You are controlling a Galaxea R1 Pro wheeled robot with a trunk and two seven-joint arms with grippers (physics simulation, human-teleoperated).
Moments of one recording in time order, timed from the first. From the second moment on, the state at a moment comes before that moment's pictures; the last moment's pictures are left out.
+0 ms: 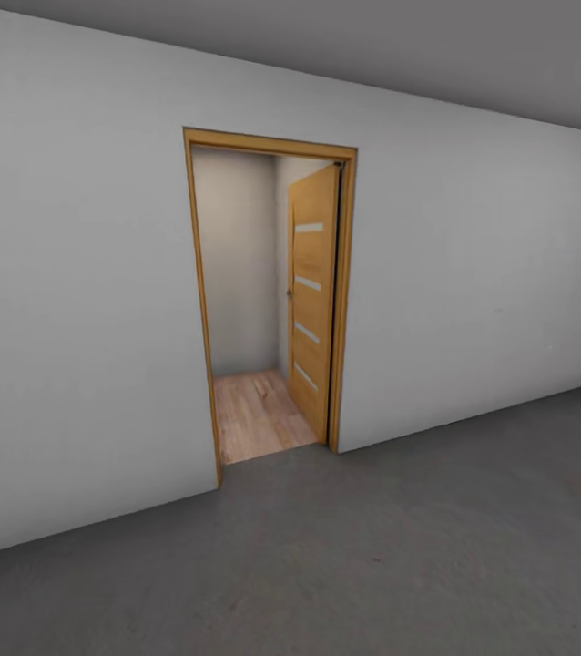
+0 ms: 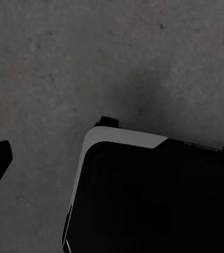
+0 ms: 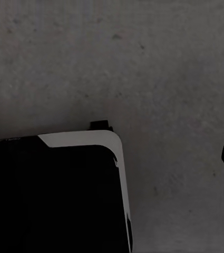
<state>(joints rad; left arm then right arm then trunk) -0.19 -0.02 -0.08 0.00 0.29 -0.07 0.11 -0.20 -0.05 -0.02 0.03 -0.08 -0.08 -0.03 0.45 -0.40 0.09</state>
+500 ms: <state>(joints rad) -0.19 -0.02 -0.08 0.00 0.29 -0.06 0.11 -0.20 -0.05 -0.02 0.03 -0.08 -0.08 -0.03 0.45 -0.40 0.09</state>
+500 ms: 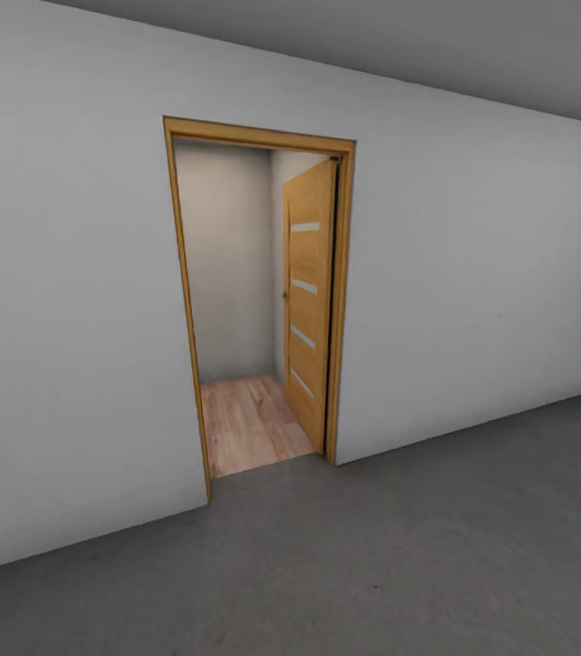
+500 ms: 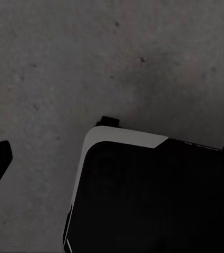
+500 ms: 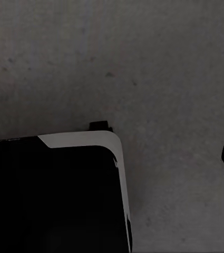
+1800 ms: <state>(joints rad) -0.19 -0.01 -0.08 0.00 0.29 -0.06 0.11 -0.20 -0.05 -0.02 0.03 -0.08 -0.08 -0.03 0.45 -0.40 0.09</state>
